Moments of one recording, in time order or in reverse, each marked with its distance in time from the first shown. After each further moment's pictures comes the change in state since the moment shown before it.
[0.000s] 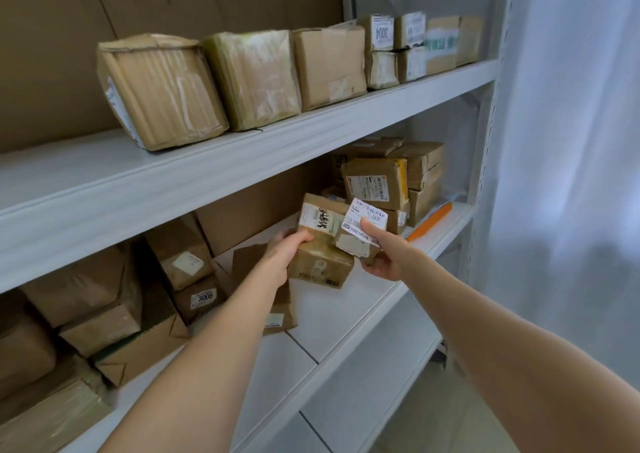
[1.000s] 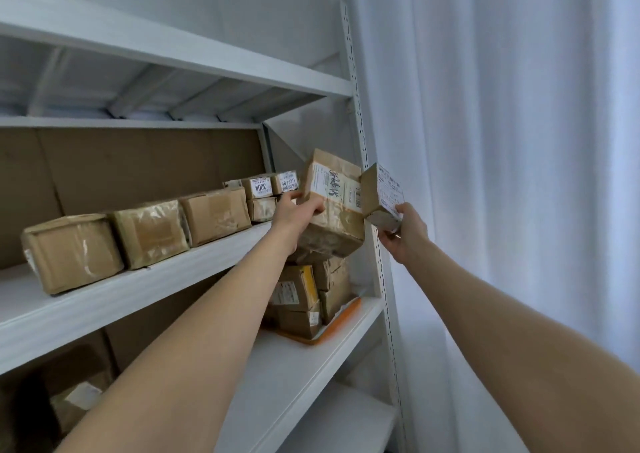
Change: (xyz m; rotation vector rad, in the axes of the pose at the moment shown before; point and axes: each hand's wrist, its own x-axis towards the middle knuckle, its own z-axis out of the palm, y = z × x) left_hand -0.166 0.205 0.208 0.061 -0.124 0.632; right_hand -0.199 -0.201 -0.119 0.457 0.168 -0.678
